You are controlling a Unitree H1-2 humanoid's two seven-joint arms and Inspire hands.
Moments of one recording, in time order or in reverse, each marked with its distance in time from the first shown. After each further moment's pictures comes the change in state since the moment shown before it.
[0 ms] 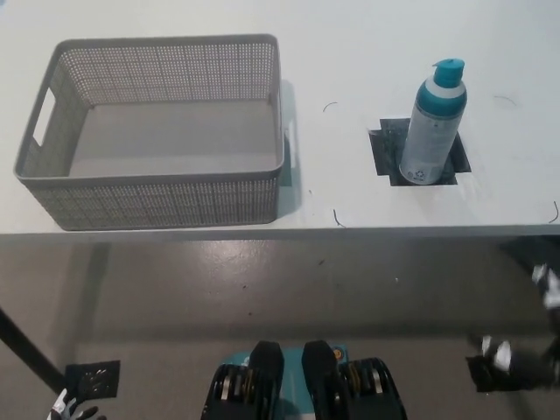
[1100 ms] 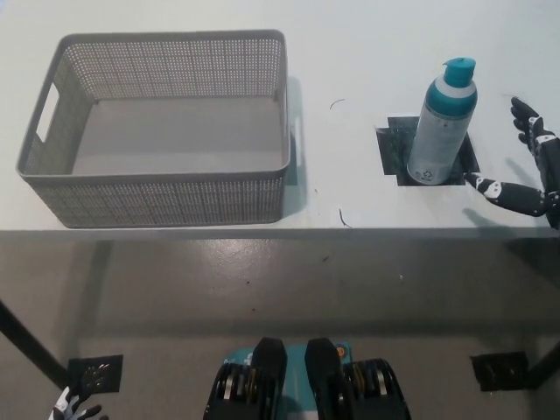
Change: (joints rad) left_arm -0.003 -0.006 0.001 0.000 0.020 -0.025 0.000; right_arm -0.488 0.040 -0.087 0.439 0.142 0.236 0.075
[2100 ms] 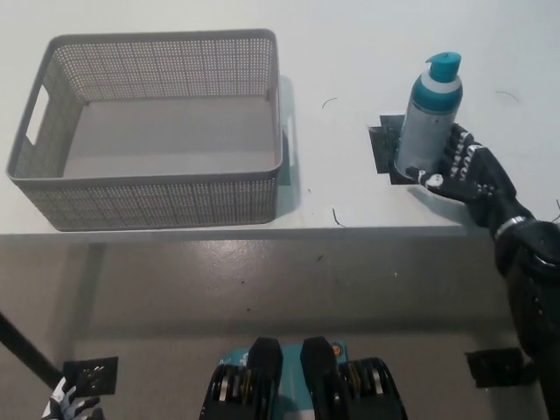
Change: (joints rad) left_arm -0.013 -0.006 0.014 -0.025 0.004 0.002 -0.001; right_arm -0.229 0.125 -0.077 0.517 0.210 -0.054 0.098
